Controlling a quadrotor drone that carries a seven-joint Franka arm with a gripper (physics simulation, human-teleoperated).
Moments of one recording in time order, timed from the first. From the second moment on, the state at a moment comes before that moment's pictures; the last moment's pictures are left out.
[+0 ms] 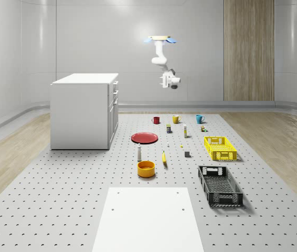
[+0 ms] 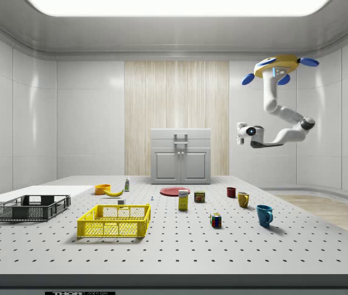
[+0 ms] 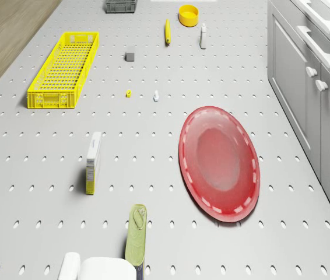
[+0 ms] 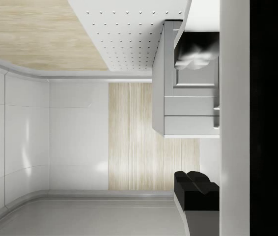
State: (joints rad) arm 0.51 -0.97 -0.82 -2.44 0.93 1.59 0.71
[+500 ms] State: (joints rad) arm 0.55 -1.00 -0.83 -2.44 0.90 1.62 0.74
